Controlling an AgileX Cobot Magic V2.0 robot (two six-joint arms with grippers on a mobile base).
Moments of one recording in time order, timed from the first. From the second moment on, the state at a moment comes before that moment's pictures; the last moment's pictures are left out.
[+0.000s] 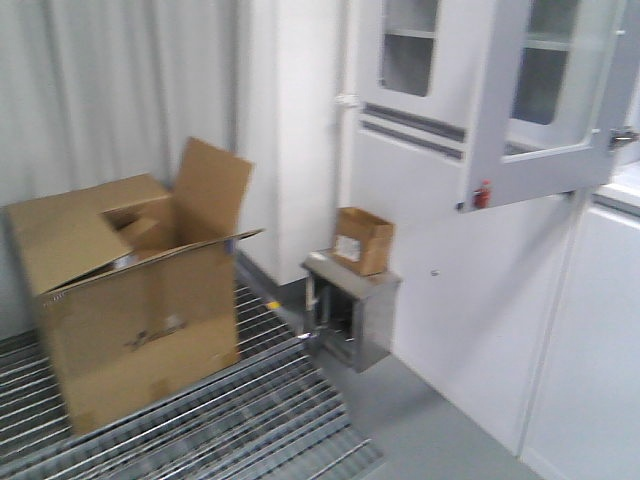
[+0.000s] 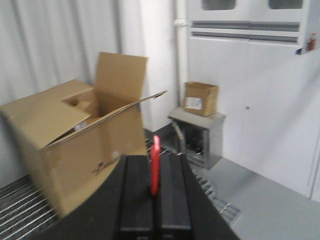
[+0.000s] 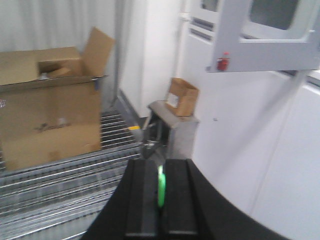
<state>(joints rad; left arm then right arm) -0.12 0.59 -0.50 -0.36 0.10 0.39 0.16 0.53 -0.56 0.08 0.28 -0.15</state>
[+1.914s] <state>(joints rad) -0.12 0.59 -0.50 -0.36 0.10 0.39 0.16 0.53 -0.56 0.08 0.28 -0.15</state>
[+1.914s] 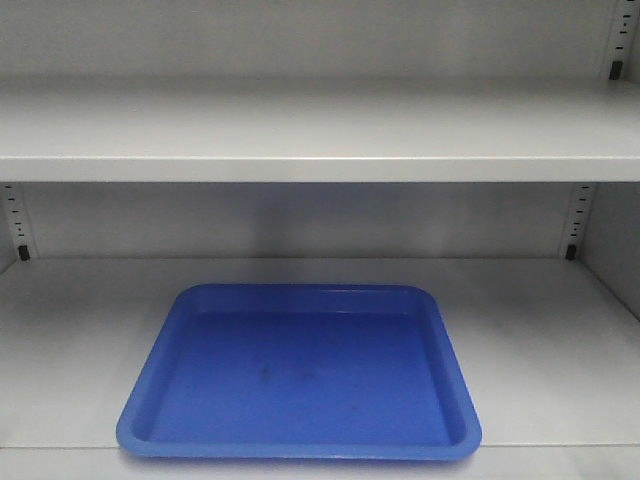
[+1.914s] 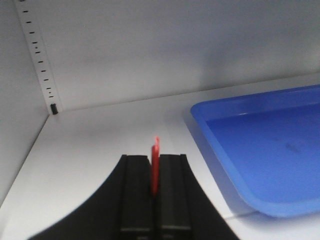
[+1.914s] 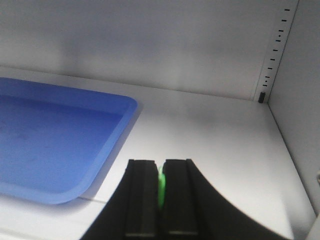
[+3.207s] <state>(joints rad) -0.12 0.59 -0.50 -0.36 0.10 0.39 0.16 0.53 -0.56 0.08 0.19 -0.16</state>
